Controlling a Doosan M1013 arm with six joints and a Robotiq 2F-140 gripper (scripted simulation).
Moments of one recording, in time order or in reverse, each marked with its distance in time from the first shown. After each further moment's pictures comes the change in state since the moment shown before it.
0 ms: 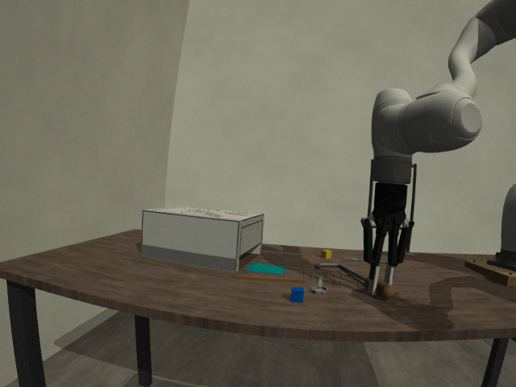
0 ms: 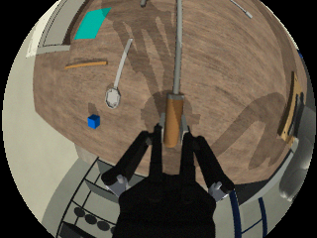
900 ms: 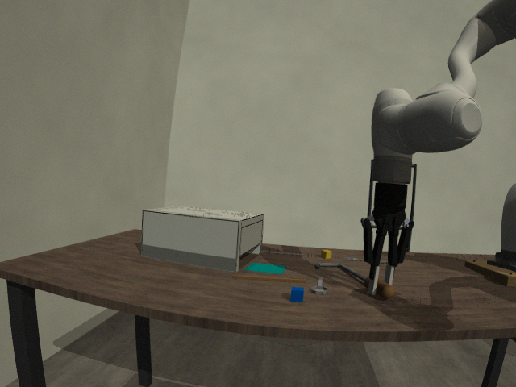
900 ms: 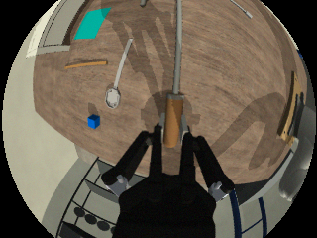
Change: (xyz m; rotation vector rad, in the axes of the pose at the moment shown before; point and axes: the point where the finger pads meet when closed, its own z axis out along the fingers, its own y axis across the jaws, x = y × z) arm 0.000 0.000 0.000 0.000 0.000 0.000
